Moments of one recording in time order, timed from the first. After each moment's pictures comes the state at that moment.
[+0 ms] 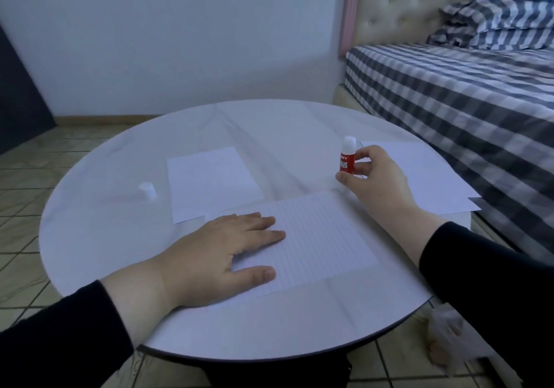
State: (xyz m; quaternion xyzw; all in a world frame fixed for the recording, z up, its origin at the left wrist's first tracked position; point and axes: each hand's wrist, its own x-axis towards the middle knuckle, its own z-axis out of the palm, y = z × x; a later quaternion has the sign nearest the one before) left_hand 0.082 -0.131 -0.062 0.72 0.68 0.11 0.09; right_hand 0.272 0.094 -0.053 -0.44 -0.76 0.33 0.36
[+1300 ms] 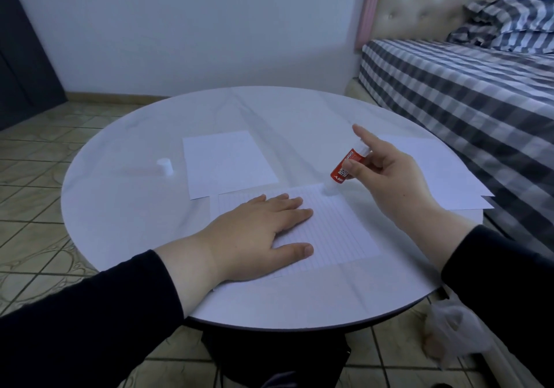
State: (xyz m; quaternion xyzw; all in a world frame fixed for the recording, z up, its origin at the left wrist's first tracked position) left_hand 0.108 -0.117 -0.067 0.69 0.71 0.10 0.09; right_hand 0.274 0.056 -0.041 -0.28 -0.78 0.39 0.39
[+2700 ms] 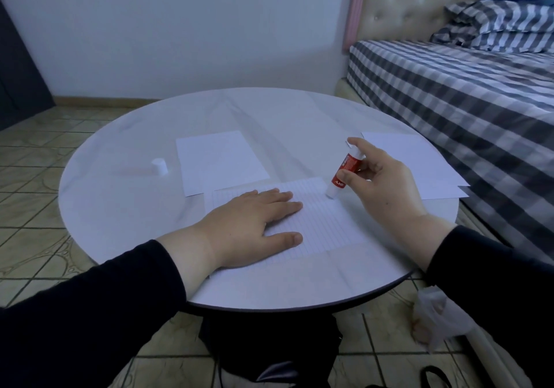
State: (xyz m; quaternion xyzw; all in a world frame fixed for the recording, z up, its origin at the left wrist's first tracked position) left_hand 0.107 -0.116 -0.068 0.69 0.71 0.11 0.10; right_hand 0.292 0.039 -0.047 -0.34 -0.79 0.31 0.40
